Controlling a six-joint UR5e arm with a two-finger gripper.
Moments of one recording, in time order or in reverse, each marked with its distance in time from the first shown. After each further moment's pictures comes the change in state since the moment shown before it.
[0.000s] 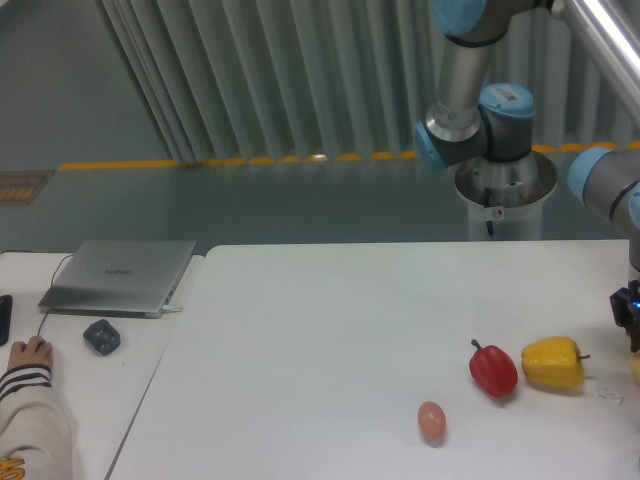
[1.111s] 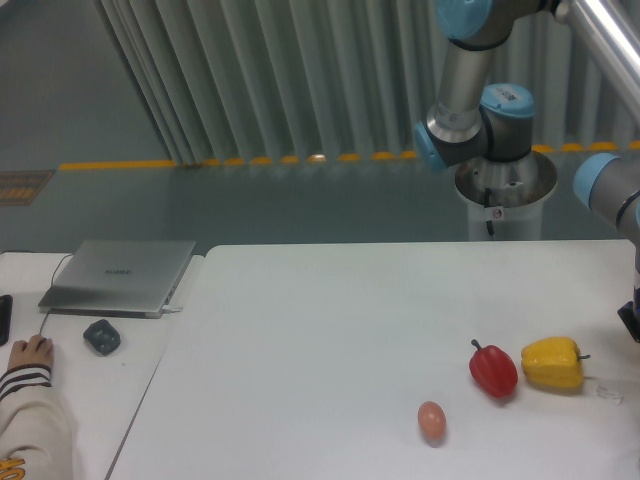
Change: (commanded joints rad) arm 0.006 -0.006 0.003 -0.002 -0.003 -0.012
